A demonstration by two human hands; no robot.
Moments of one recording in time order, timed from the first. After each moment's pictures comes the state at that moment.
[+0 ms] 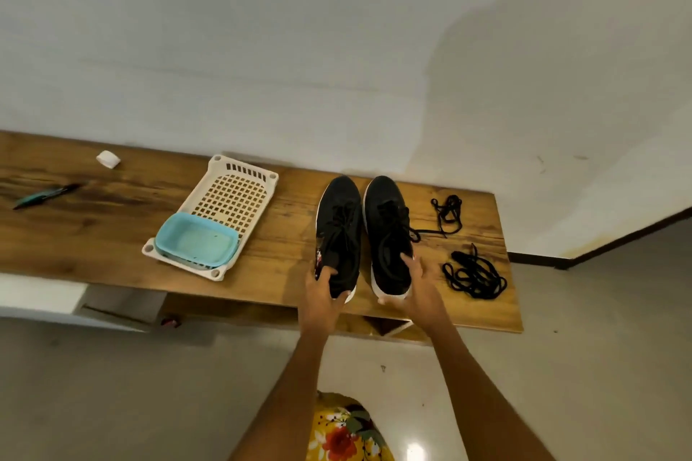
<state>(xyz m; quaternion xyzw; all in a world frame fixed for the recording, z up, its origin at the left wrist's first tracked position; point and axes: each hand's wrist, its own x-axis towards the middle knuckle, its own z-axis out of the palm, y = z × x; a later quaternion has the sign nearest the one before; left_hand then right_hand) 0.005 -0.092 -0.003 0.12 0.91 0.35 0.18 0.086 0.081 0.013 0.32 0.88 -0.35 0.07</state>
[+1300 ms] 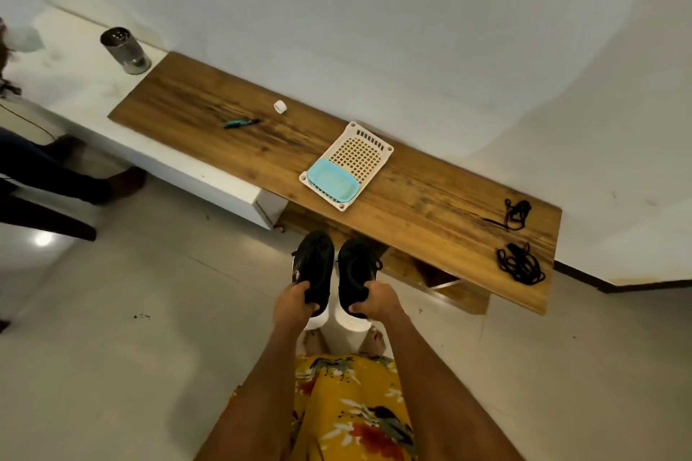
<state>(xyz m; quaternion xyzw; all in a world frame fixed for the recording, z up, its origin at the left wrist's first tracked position) 0.111 -0.366 0.180 -0.05 0.92 0.25 0.30 0.116 -0.183 0.181 0.14 0.86 -0.27 0.41</state>
